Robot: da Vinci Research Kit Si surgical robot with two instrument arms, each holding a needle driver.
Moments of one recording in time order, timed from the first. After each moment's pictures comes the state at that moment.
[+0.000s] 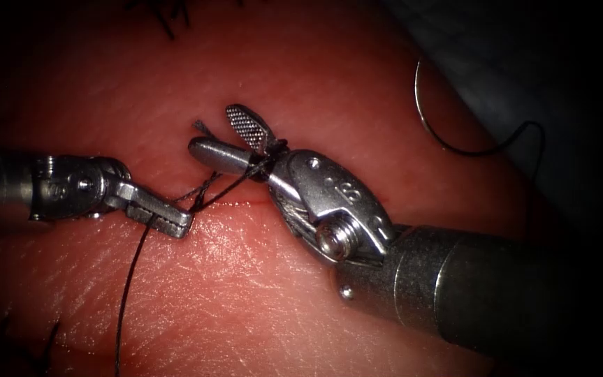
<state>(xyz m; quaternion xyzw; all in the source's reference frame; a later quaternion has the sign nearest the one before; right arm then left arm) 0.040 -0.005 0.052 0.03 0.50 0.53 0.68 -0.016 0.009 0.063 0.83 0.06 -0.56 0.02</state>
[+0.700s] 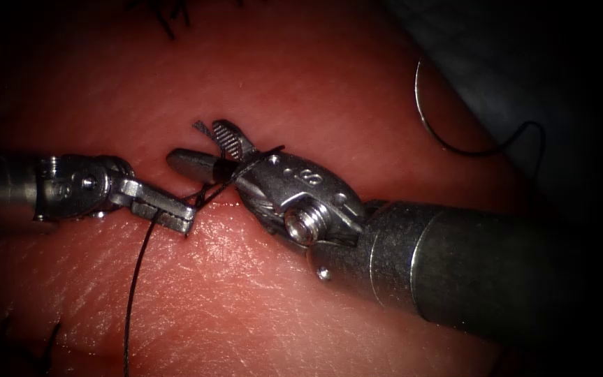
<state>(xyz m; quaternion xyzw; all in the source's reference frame) 0.043 -0.004 0.053 0.05 0.41 0.56 0.72 -0.016 0.009 0.063 0.83 0.07 -0.56 0.02</state>
